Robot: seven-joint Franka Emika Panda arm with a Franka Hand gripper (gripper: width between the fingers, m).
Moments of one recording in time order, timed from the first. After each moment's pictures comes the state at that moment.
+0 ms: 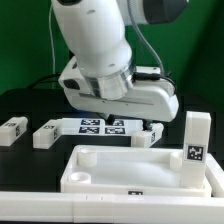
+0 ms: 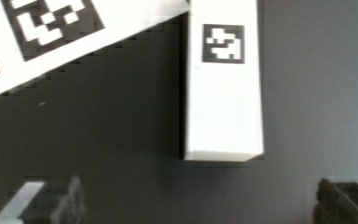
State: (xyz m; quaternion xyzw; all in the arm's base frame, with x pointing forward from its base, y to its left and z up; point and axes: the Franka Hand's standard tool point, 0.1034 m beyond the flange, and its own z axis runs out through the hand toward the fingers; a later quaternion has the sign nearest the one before) arm 0.468 0.024 0.047 -0.92 0.24 0.28 0.10
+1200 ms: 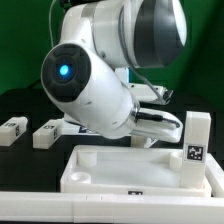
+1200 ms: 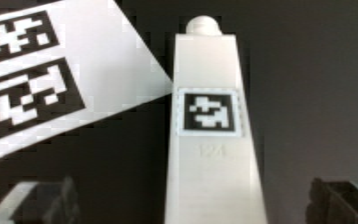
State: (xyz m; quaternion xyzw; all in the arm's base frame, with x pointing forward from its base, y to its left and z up) arm 0.450 0.033 0.021 -0.85 0.23 0.46 0.13
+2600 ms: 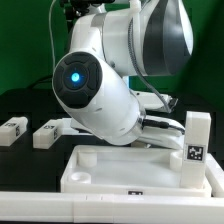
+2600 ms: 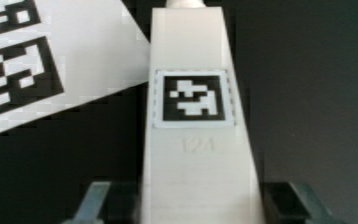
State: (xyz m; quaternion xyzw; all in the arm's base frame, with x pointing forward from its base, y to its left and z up) arm 0.451 0.041 0.012 -0.86 0.22 0.44 0.13
